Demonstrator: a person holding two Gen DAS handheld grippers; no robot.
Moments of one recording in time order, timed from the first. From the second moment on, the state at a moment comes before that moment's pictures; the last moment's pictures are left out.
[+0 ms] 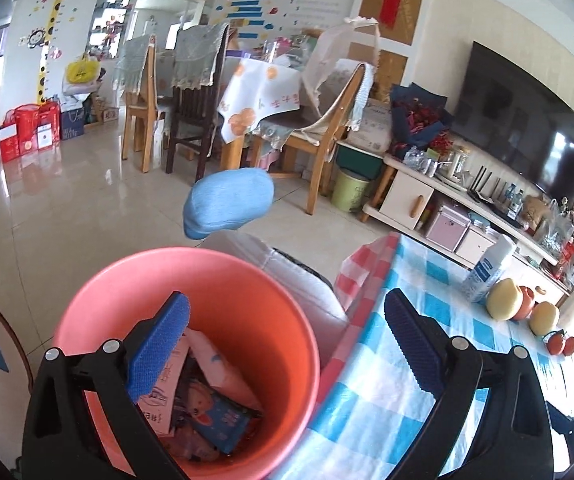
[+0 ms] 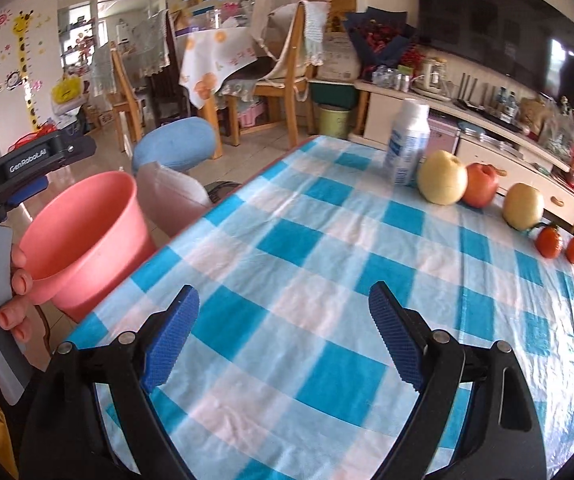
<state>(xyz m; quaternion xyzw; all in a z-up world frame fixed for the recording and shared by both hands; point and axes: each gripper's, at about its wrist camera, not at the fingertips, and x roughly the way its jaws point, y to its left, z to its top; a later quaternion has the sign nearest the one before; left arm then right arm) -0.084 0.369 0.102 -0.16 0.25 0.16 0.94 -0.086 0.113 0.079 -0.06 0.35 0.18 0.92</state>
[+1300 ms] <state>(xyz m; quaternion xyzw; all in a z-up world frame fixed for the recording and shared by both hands) -0.102 0.086 0.135 0.00 0.28 -0.04 0.96 -0.135 -0.118 0.126 -0.01 0.23 -0.02 0.97</state>
